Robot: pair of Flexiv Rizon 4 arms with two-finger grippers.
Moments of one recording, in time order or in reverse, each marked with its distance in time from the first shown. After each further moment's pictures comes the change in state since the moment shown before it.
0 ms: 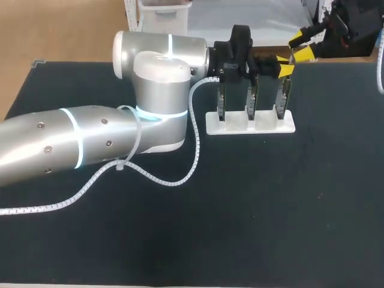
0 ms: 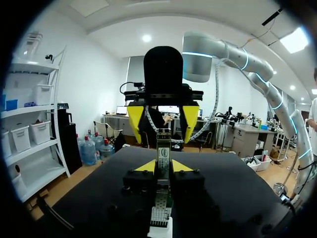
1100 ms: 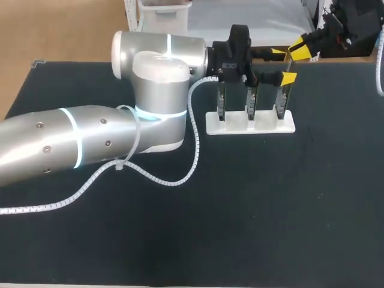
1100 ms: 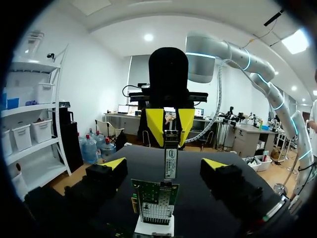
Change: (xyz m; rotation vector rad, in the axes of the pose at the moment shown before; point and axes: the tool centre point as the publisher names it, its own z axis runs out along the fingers) left arm 0.001 0.005 -0.005 -0.014 0.012 -0.004; right arm 0.002 0.004 0.004 -0.008 0.001 0.001
